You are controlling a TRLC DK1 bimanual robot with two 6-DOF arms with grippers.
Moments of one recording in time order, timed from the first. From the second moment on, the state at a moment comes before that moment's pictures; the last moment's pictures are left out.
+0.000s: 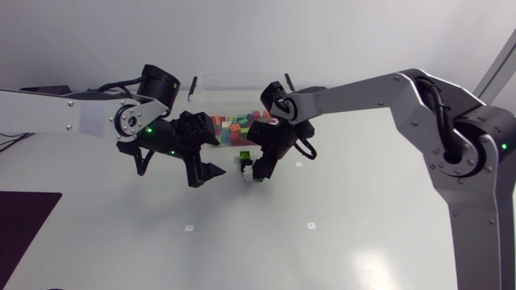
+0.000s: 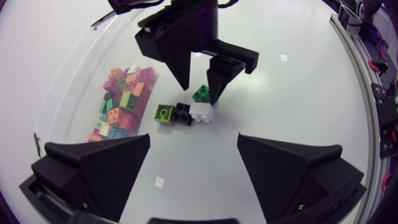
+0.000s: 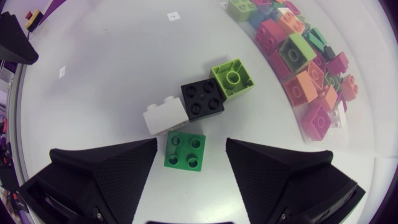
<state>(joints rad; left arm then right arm) -0.35 1.73 1.09 -0.30 0.38 0.94 0.49 2.30 1.70 -0.66 -0.25 -0.64</state>
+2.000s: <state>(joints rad) -0.42 2.14 1.38 -0.35 0.49 1.02 0.45 1.78 1.33 -0.63 -0.26 -0.68</state>
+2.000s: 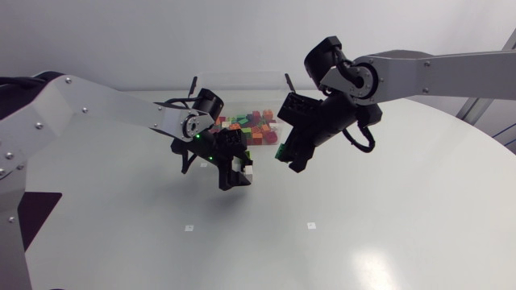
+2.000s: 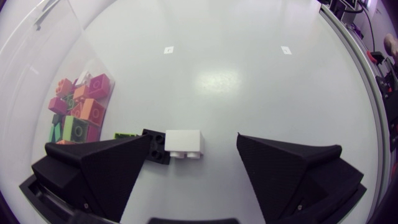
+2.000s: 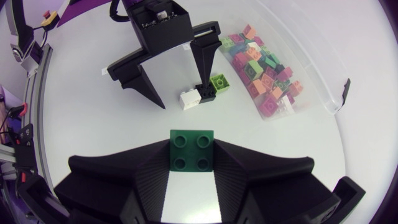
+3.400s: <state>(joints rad) -0.41 2.21 1.45 -0.48 0.56 1.08 0.42 1.77 1.53 -0.55 -0.31 -0.59</state>
